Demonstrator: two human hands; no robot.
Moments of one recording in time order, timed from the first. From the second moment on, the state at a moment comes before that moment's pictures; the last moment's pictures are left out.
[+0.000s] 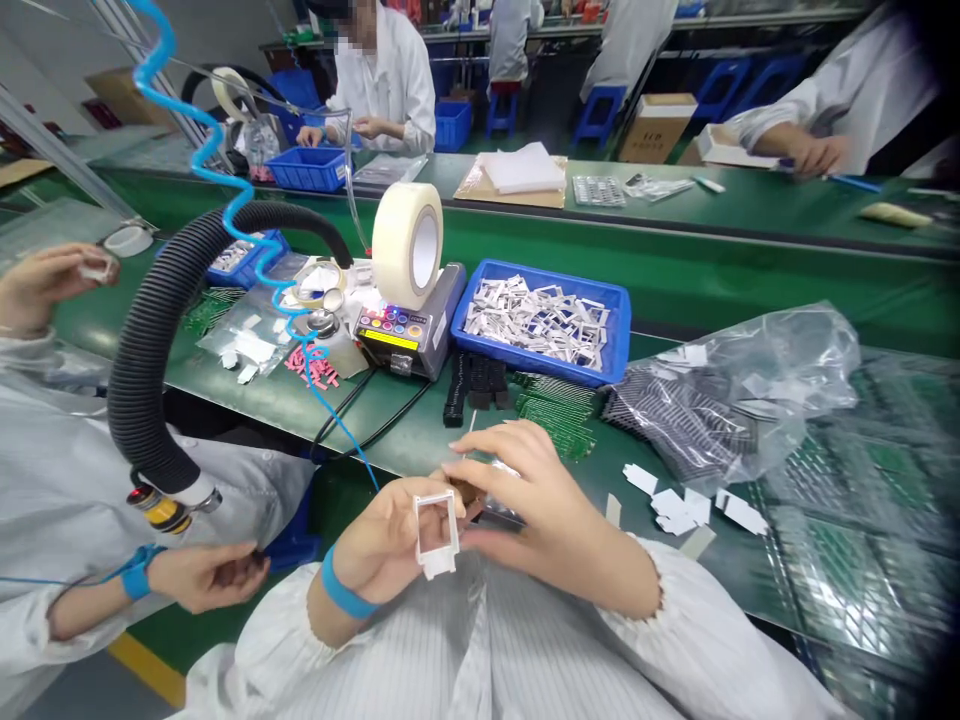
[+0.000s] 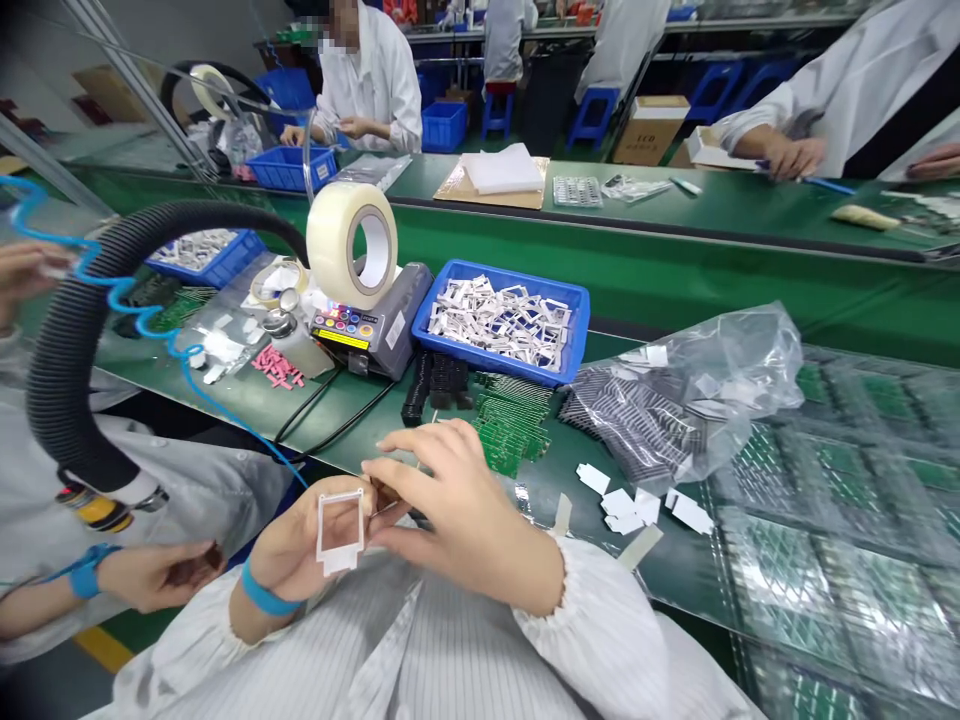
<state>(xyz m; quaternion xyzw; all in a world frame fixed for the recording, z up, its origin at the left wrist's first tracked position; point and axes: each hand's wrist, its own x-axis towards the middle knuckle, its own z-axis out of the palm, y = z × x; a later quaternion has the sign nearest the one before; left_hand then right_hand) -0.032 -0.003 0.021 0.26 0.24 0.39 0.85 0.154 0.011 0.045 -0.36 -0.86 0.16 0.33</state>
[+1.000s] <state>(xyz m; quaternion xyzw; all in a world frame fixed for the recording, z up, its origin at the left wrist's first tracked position) 0.006 0.000 -0.017 0.52 0.40 0.60 0.46 0.142 0.006 0.032 -0.52 -0.64 0.26 0.50</state>
